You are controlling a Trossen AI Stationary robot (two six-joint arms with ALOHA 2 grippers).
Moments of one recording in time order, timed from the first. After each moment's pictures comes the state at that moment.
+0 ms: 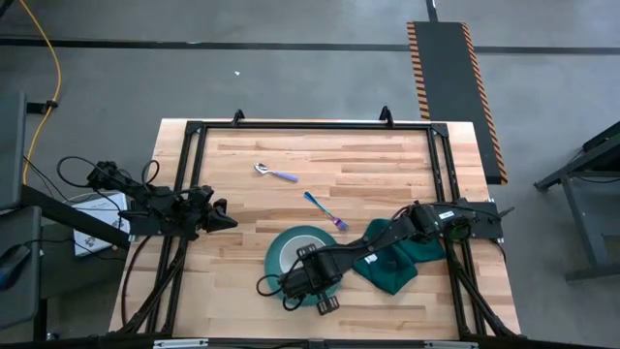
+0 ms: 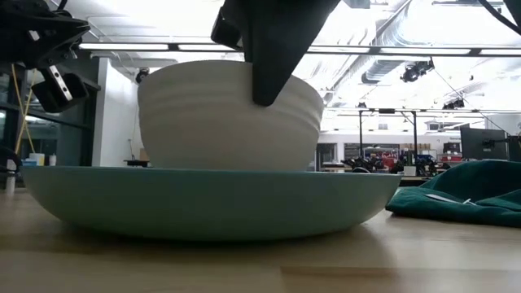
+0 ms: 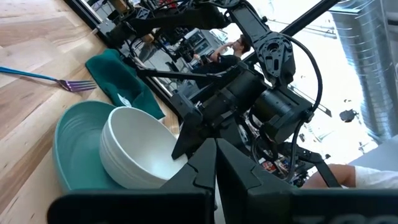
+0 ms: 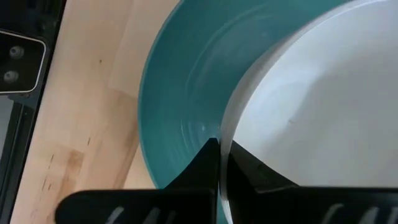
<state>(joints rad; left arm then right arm) -0.33 0.01 0.01 0.05 -0.21 -0.90 0.43 2.41 2.31 -1.26 -0.02 0.03</state>
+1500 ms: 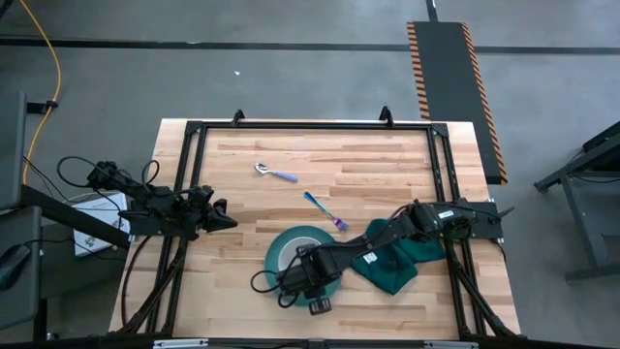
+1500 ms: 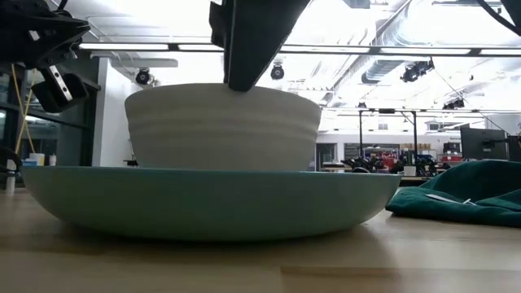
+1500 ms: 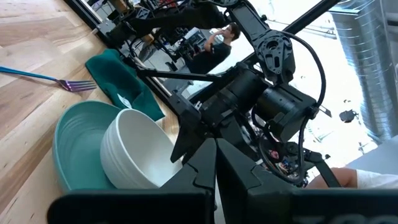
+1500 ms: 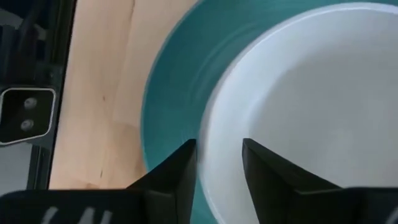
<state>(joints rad) -0.33 0.01 0.01 0.05 -0.21 -0.90 0.41 2.41 2.31 -1.20 -0.04 0.17</state>
